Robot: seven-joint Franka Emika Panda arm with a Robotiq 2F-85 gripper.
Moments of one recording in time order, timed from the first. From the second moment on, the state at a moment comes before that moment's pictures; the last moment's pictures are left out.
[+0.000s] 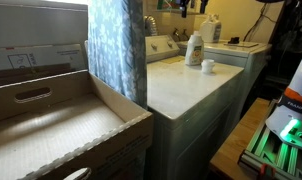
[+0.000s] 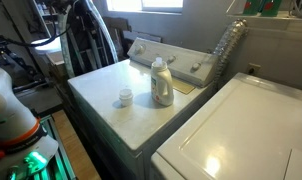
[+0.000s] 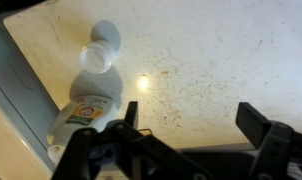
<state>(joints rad) -0.02 -0.55 0.33 -2.29 -0.10 1.84 0.57</state>
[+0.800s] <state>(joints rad) -0.19 -0.55 0.07 -2.31 -0.14 1.84 0.61</state>
